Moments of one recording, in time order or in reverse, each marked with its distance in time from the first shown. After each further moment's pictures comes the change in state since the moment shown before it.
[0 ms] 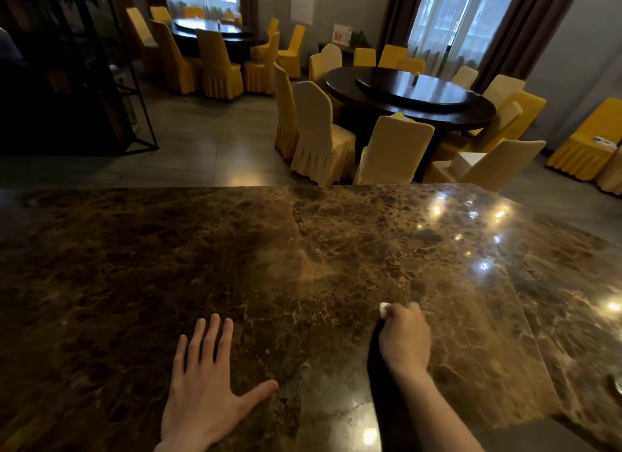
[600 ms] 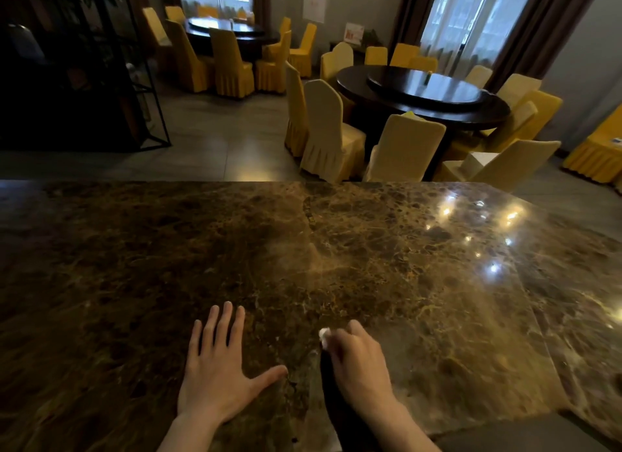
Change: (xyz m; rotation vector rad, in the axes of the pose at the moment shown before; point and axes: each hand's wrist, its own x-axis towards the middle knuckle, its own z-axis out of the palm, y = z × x) left_hand -0.004 -0.001 -0.004 0.022 -0.018 0.009; right_hand -0.072 -0.035 0.020 0.100 -0.264 -0.387
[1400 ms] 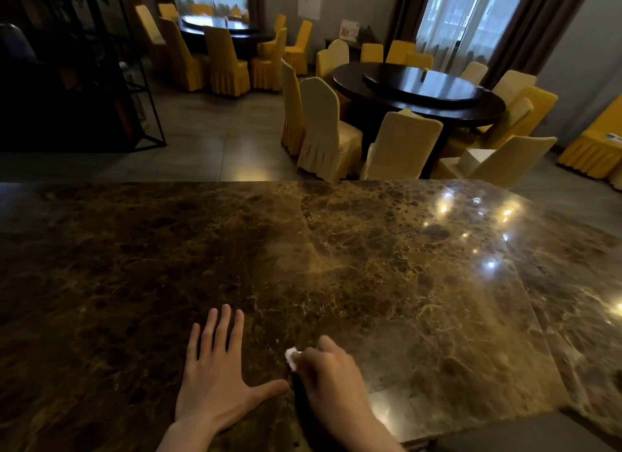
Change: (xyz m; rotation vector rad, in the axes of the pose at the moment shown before) left_hand 0.001 -0.003 0.001 -0.017 -0.026 0.017; right_hand -0.014 -0.028 0.025 0.061 -0.064 -0.137
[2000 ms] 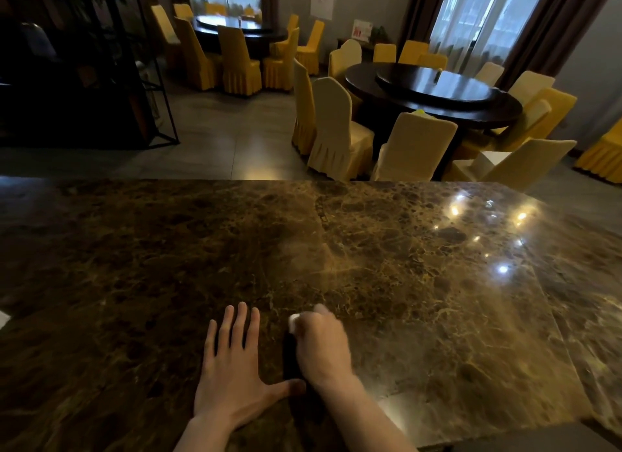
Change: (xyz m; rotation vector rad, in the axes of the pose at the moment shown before) left_hand 0.000 0.000 -0.001 0.024 -0.044 0.009; right_hand 0.058 -0.045 -0.002 -0.031 0.004 0.138
